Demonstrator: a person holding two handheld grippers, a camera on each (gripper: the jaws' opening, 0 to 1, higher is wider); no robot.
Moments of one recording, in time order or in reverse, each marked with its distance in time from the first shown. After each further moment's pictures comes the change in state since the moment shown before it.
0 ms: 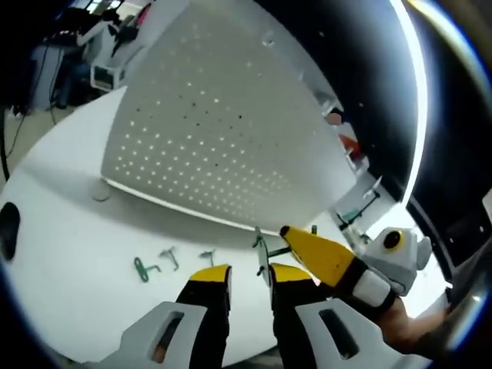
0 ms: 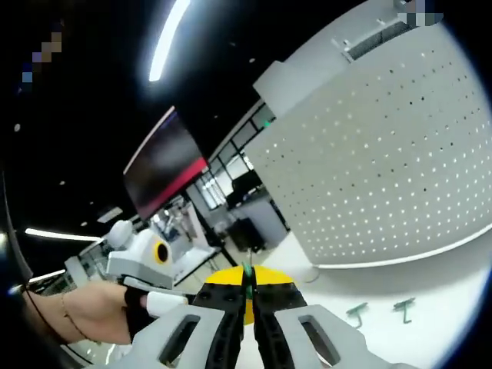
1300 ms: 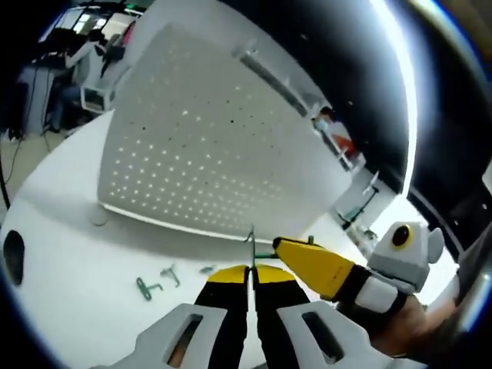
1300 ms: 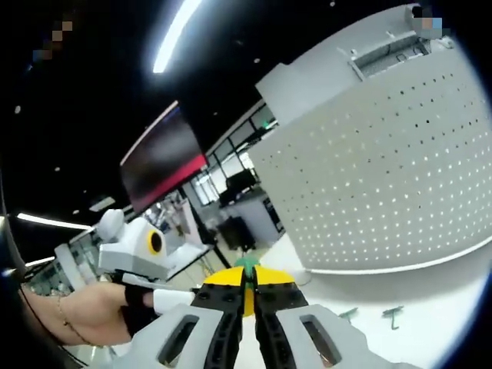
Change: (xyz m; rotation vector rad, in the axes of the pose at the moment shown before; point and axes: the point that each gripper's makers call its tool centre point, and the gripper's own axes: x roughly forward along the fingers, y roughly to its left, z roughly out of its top) left arm -0.002 -0.013 0.015 0.126 -0.048 0.008; right arm -0.002 0.006 0.007 -0.067 0.033 -0.044
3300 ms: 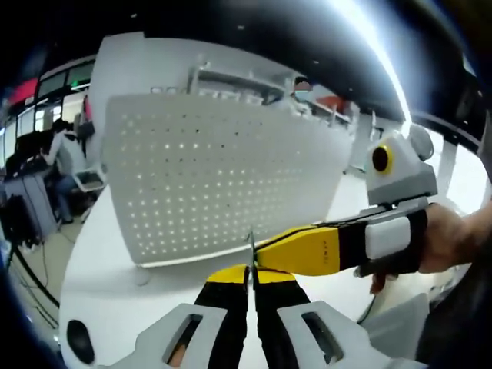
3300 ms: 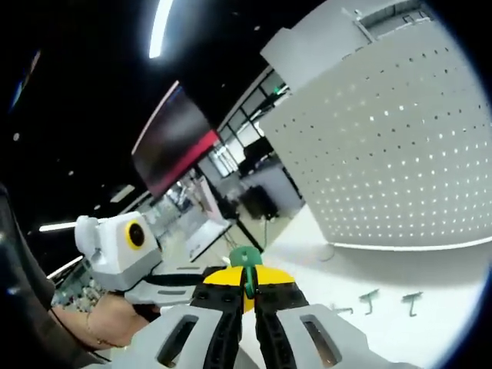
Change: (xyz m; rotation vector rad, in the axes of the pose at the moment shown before) left arm -0.014 0.006 0.016 0.451 -0.029 0.123; right arm 0.010 0.013 -0.006 0.092 0.169 0.127
